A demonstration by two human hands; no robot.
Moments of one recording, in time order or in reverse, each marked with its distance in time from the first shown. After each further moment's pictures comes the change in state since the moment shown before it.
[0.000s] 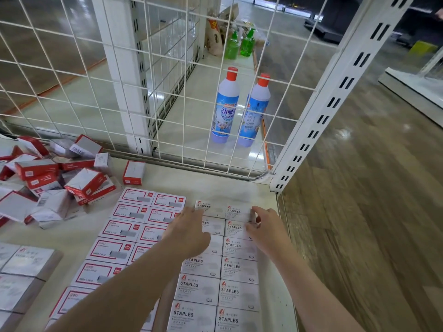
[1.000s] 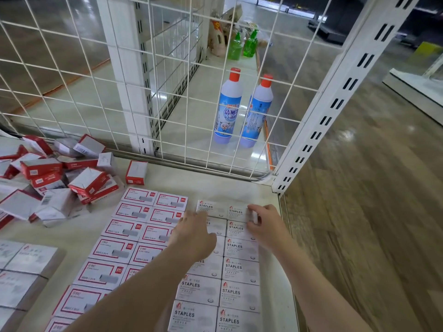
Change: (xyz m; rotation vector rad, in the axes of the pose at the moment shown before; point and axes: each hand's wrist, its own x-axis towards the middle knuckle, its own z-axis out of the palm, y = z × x) left_hand -0.002 0.006 0.007 -0.047 0.006 -0.087; right_hand 0.014 0.010 0.004 0.041 -0.036 -0.072
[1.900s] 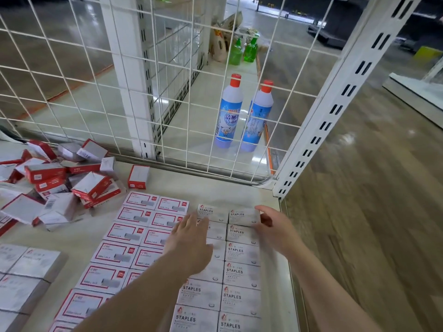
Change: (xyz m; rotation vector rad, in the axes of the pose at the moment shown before) left_hand -0.006 -0.012 0.003 0.223 -0.002 0.113; right_hand -0.005 0.003 -0.019 0.162 -0.045 0.006
